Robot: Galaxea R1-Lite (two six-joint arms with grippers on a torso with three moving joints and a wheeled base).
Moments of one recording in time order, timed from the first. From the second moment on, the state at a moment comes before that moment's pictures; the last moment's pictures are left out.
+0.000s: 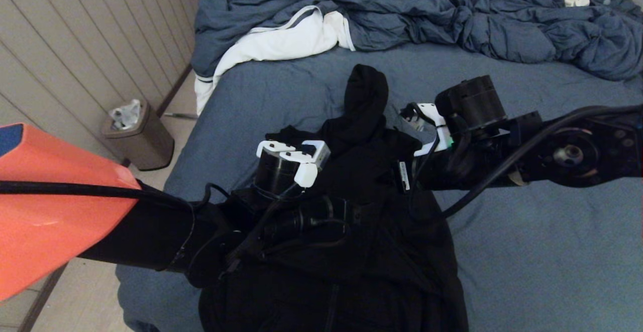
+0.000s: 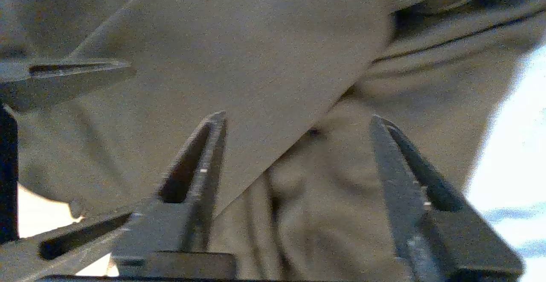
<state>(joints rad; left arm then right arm) -0.83 1.99 -1.07 -0.60 -0.02 -0.31 0.48 1.76 -1.31 0.17 -0.02 0.15</state>
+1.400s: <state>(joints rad) -0.88 2.23 -1.18 -0.77 0.32 -0.27 0.45 1.82 -1.31 0.12 -0.05 0.15</state>
